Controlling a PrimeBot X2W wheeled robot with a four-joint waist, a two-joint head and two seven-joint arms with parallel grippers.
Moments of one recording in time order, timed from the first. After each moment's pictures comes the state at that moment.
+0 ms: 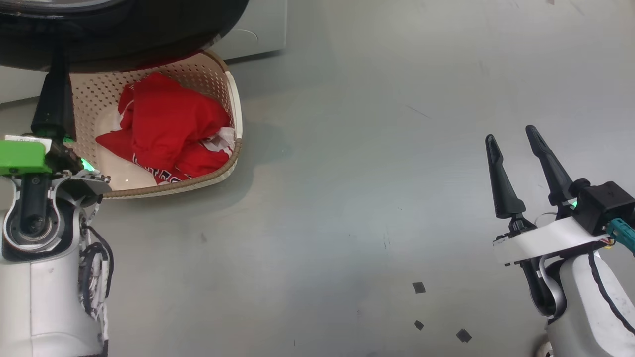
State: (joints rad) left arm -0.55 0.05 0.12 0.23 -1.60 -0.12 0.17; right arm -0.22 -0.15 0.13 0.13 0.30 0.12 -0.25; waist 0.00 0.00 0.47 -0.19
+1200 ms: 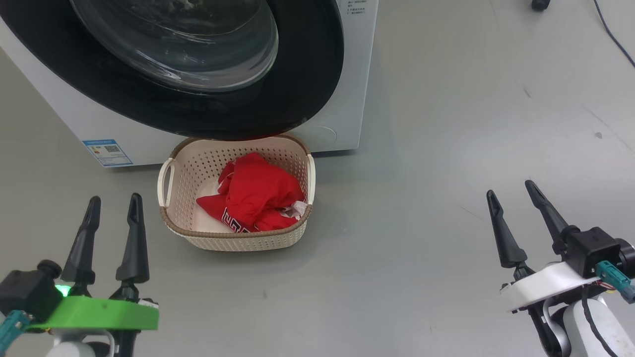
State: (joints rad) left arm -0.04 0.20 -0.14 -0.06 -0.68 -0.08 -0.23; right arm -0.08 -0.18 0.12 0.16 0.23 0.12 -0.25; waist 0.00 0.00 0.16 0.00
